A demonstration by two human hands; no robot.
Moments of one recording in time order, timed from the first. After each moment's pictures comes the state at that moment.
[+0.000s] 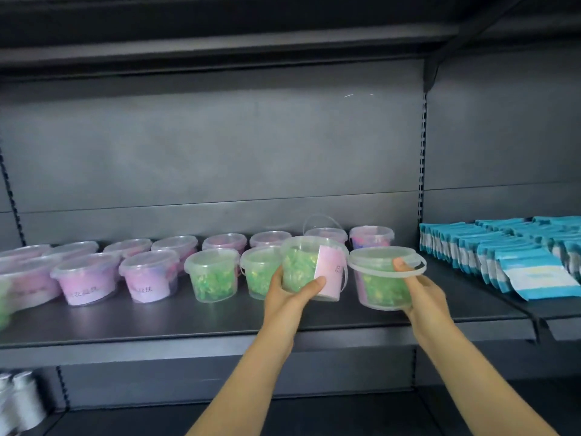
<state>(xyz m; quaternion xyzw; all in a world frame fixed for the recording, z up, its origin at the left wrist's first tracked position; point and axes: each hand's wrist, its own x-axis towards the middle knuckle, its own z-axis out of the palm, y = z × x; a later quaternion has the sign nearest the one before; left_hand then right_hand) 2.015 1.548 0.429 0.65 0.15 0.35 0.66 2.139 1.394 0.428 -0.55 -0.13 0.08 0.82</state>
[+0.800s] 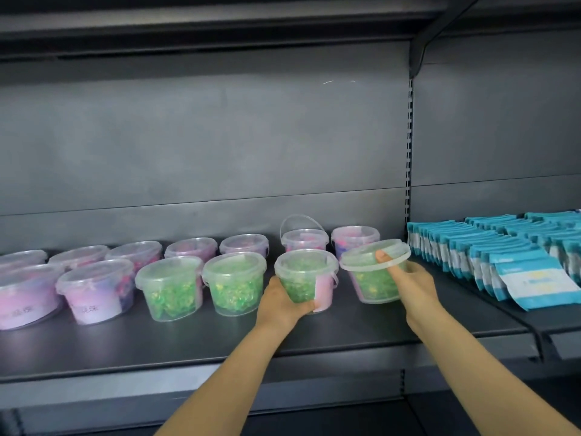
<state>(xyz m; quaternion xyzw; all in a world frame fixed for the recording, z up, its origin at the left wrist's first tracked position) 2.113 1.582 0.409 0.83 0.25 0.27 0.42 2.227 1.406 0.426 -0.65 -0.11 0.03 0.75</state>
